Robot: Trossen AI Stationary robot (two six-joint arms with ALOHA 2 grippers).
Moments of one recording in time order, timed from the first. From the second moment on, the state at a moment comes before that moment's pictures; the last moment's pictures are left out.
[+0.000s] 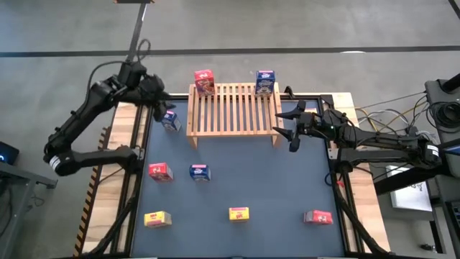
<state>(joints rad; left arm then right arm) 0.87 1.00 1.20 -0.98 0.34 0.27 -0.32 0.79 0.47 0.32 -0.11 -0.12</state>
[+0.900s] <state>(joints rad) 0.85 0.77 0.91 -0.64 0.46 0.19 -0.25 0.96 0.54 0.45 -0.14 -0.04</state>
